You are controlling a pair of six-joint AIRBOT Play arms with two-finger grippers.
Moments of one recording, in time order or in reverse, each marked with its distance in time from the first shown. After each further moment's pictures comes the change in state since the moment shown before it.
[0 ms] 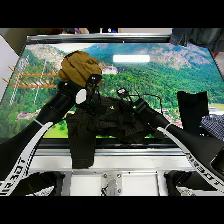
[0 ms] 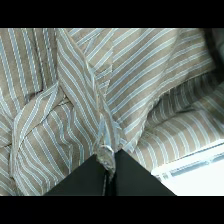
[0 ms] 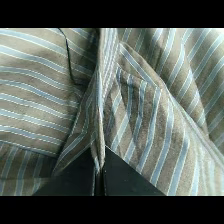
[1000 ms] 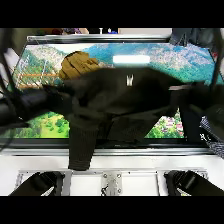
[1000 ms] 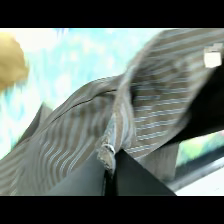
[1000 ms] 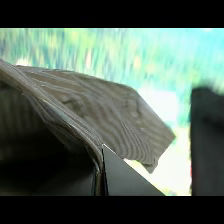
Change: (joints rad) left arm -0.042 0.602 0.006 0.059 0.063 -0.119; right arm 0.117 0.639 0.315 -0.327 -0.597 0.247
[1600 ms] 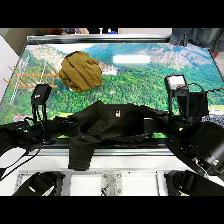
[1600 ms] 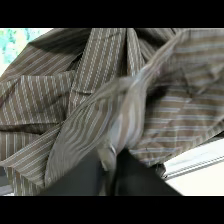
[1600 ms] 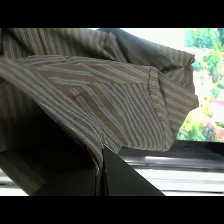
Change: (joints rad) left arm 0.024 0.158 -0.420 -0.008 0.033 -0.077; right arm 0.215 -0.012 -0.211 0.023 -0.083 0.279
